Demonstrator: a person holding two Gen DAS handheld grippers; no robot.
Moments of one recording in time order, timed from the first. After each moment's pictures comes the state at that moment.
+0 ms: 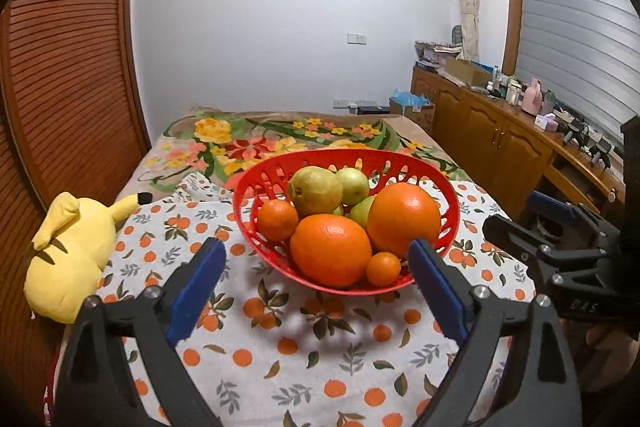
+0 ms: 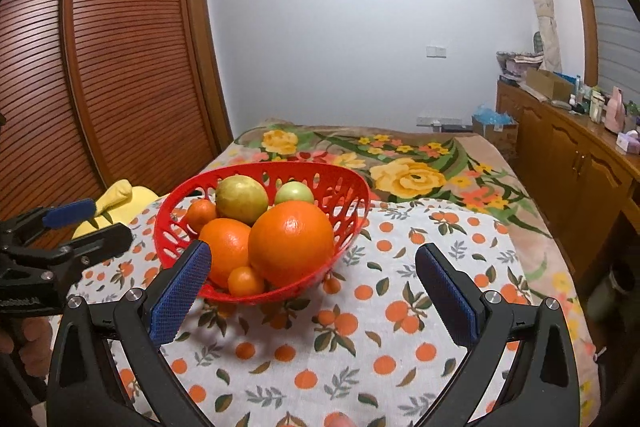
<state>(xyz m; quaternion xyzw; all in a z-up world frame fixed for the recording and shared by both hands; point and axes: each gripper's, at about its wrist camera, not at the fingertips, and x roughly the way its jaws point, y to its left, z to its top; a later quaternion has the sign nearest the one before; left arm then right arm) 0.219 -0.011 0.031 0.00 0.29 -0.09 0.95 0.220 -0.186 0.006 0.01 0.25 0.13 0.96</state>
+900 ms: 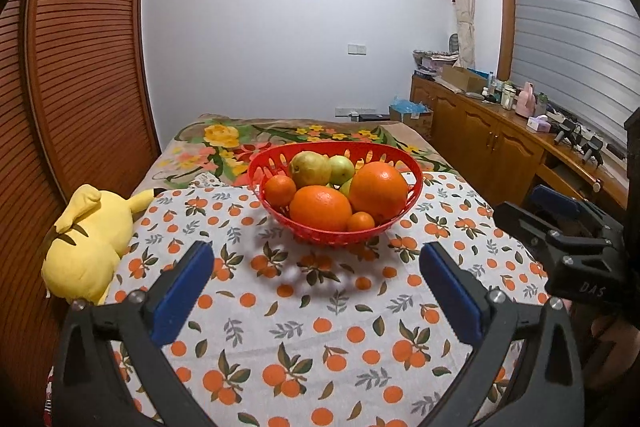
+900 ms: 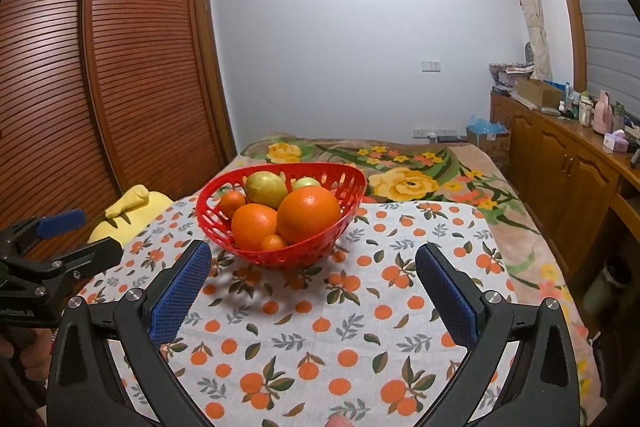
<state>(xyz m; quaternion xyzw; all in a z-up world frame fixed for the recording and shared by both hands) 0.128 -0.009 0.046 0.01 0.28 -0.08 0.96 0.131 -0.191 0.020 0.02 0.22 0.12 0.97</state>
